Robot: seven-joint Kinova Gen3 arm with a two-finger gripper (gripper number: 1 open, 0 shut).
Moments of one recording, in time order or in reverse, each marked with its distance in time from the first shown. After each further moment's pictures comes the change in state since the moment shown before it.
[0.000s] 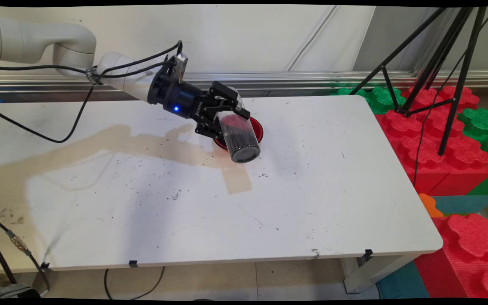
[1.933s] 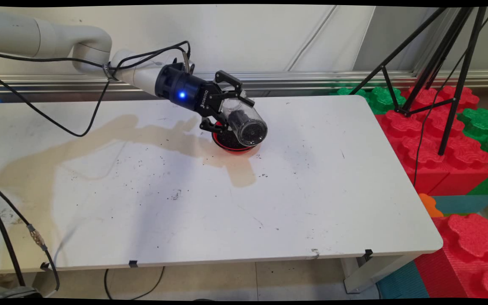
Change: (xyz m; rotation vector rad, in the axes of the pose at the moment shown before) arm 0.041 -0.012 0.005 -0.088 -0.111 -0.337
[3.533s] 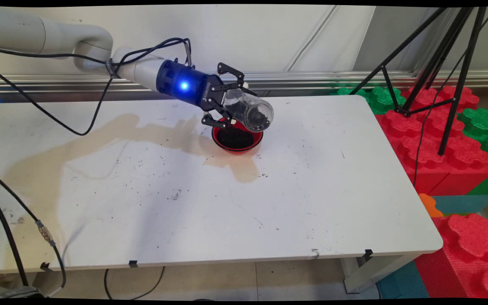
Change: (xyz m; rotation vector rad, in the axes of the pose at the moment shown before) arm 0.002 0.008 0.001 -0.047 -0.019 -0.177
